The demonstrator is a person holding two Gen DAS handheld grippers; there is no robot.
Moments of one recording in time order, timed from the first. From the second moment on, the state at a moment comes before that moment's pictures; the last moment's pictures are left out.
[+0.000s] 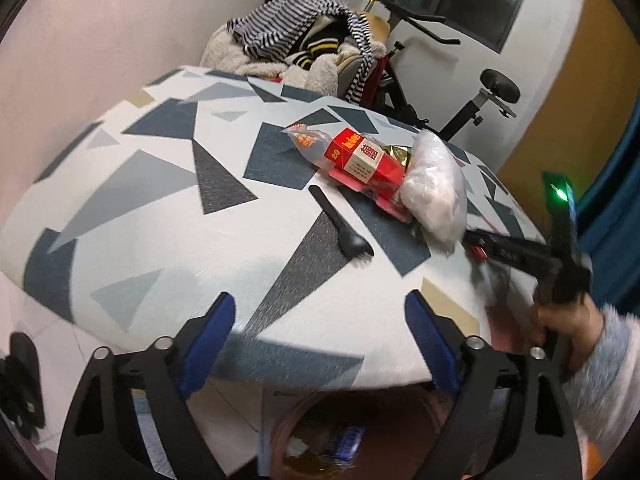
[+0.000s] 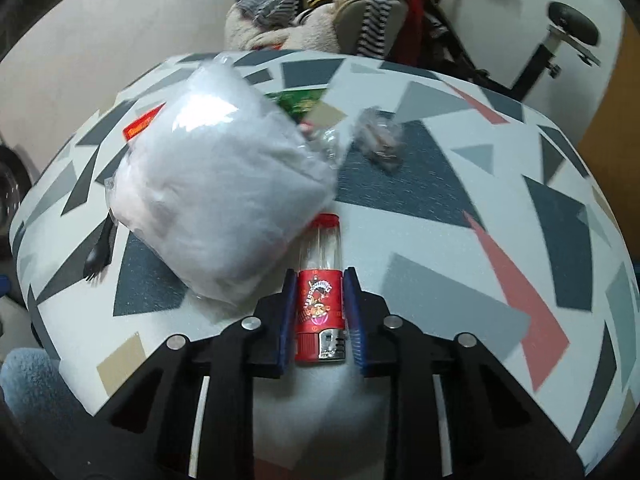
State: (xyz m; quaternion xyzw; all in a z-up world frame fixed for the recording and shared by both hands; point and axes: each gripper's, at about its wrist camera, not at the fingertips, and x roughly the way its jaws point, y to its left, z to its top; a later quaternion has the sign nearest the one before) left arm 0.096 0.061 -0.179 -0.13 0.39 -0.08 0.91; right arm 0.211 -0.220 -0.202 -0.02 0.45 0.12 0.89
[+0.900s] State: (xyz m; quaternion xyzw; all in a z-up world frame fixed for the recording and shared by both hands) left arm 0.230 -0.007 -0.208 0.01 0.45 0.00 0.89; right arm 0.137 -0.288 -0.178 0.07 0.40 0.09 0.91
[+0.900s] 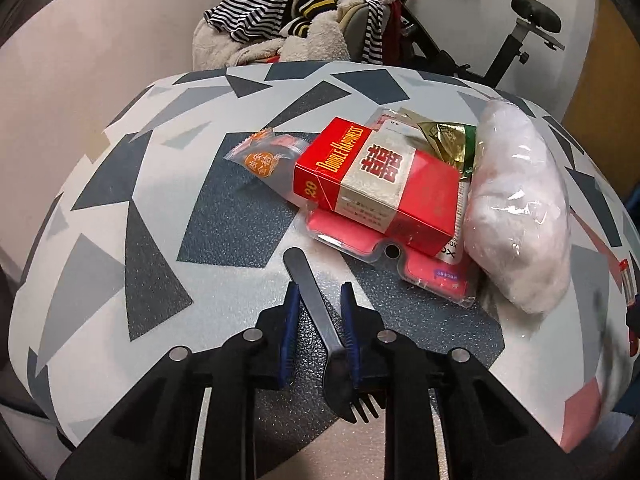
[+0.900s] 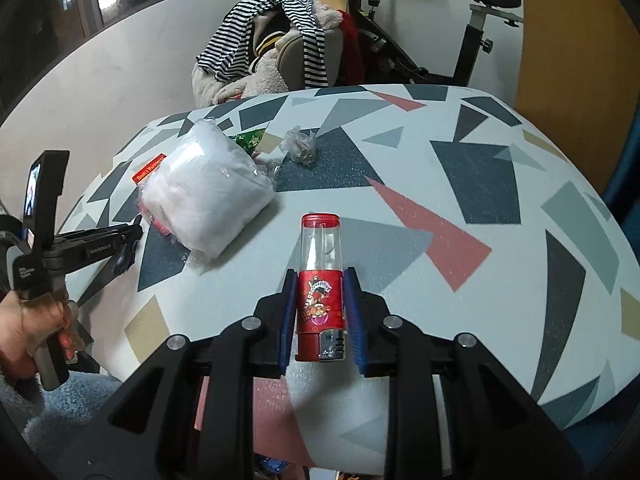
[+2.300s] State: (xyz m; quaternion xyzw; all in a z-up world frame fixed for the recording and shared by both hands) left arm -0.014 -0.028 -0.216 -0.01 0.44 -0.23 0.87; right arm 0.004 -0.228 -0.186 0.04 0.39 0.16 0.91
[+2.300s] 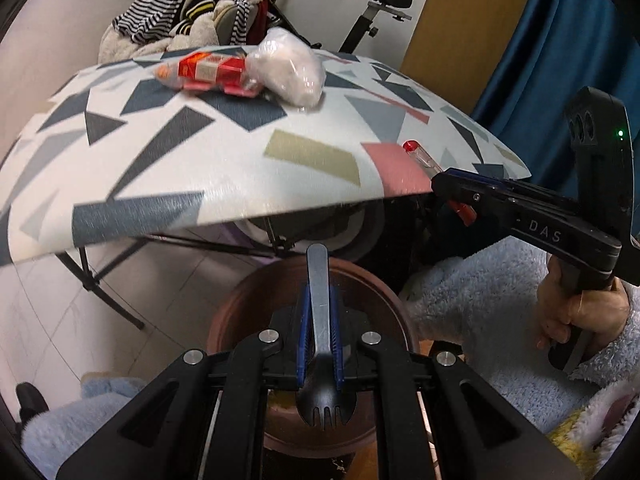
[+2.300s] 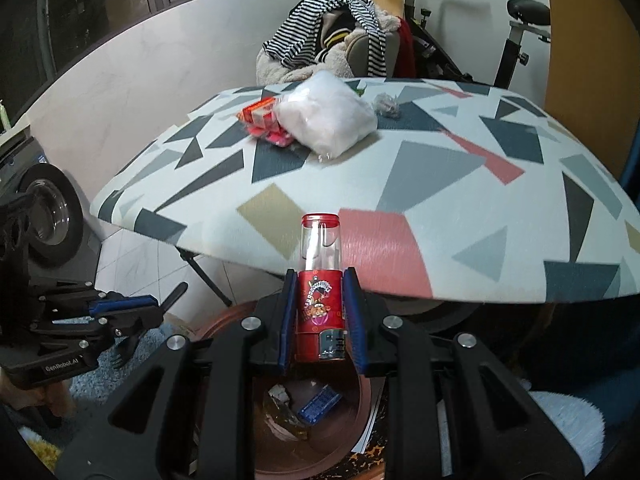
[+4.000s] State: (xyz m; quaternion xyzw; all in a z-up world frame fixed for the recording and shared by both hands) left arm -0.010 -0.016 -0.245 -0.04 0.47 -0.20 0.86; right arm -0.002 -0.213 -0.215 0.00 0.41 0.16 0.90
